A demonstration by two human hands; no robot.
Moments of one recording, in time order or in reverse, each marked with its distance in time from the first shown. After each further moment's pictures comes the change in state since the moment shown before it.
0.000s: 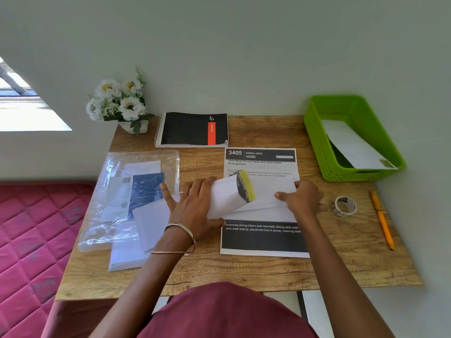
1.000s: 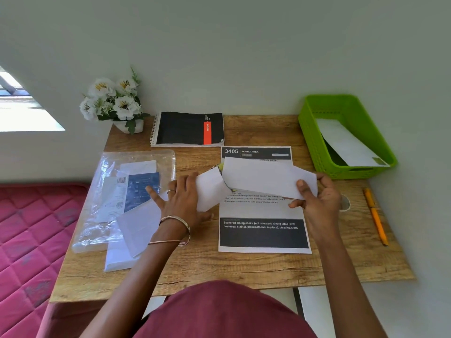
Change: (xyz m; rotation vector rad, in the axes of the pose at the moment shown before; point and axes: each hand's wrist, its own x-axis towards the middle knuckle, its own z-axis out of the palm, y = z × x) left_hand 0.012 -0.013 0.008 -0.036 -0.038 -0.177; right_hand -0.038 0.022 -0.044 1.018 -0.072 -0.288
